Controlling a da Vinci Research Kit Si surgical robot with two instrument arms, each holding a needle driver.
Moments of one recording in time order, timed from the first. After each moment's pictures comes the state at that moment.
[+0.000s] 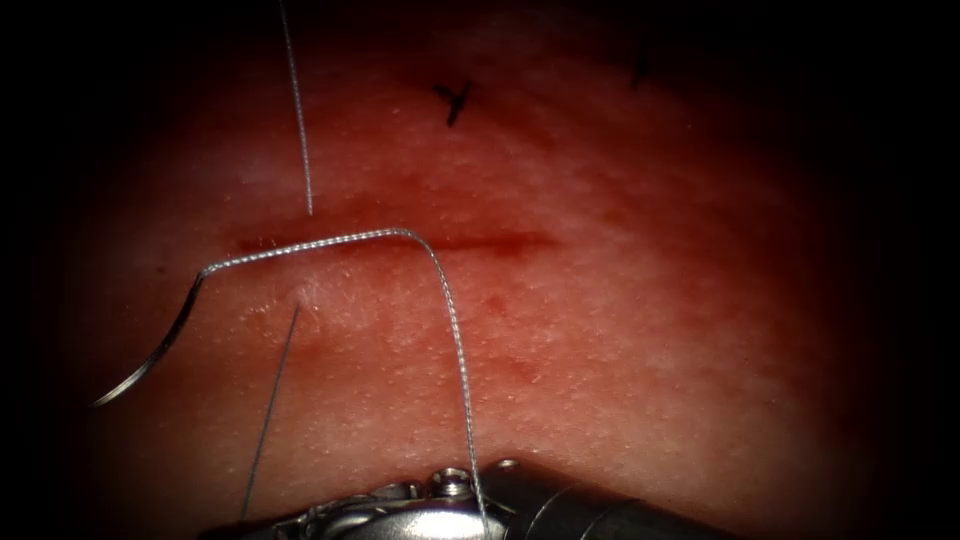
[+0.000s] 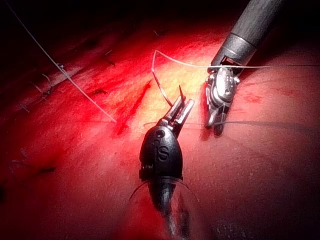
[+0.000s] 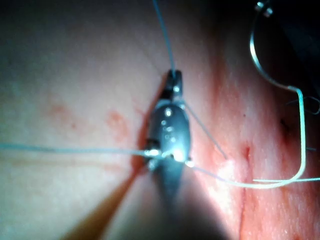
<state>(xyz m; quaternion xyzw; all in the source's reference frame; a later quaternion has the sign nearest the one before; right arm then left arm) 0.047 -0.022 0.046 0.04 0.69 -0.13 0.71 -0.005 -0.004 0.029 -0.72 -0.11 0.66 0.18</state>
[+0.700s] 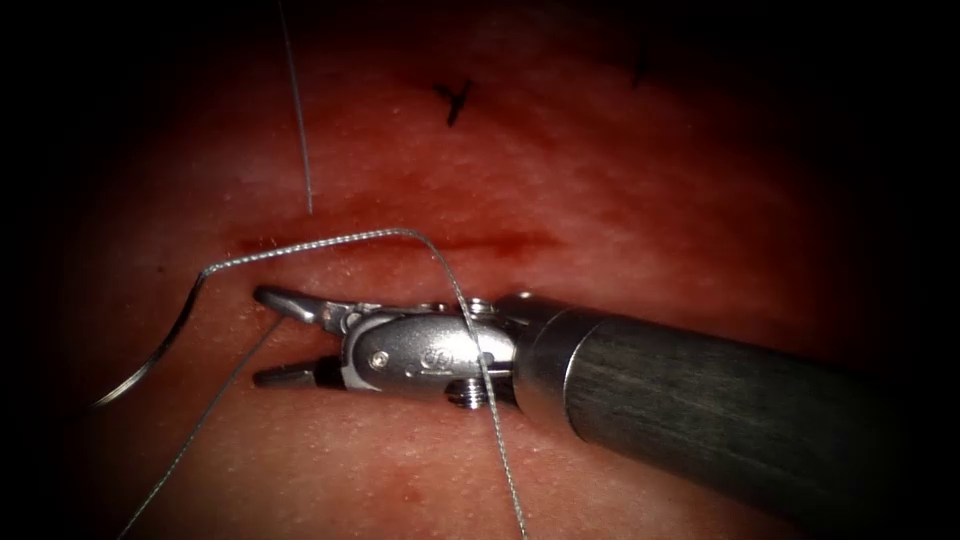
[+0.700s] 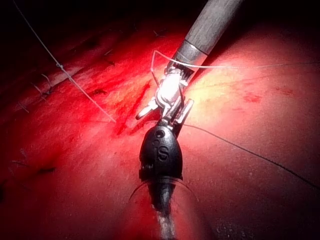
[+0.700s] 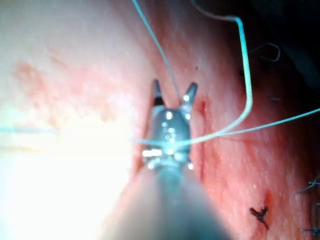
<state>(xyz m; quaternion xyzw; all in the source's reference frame) 0.048 -0.011 0.057 -0.02 0.63 -0.06 0.78 -0.005 -0.004 0.029 -0.72 -0.11 0.66 0.18</state>
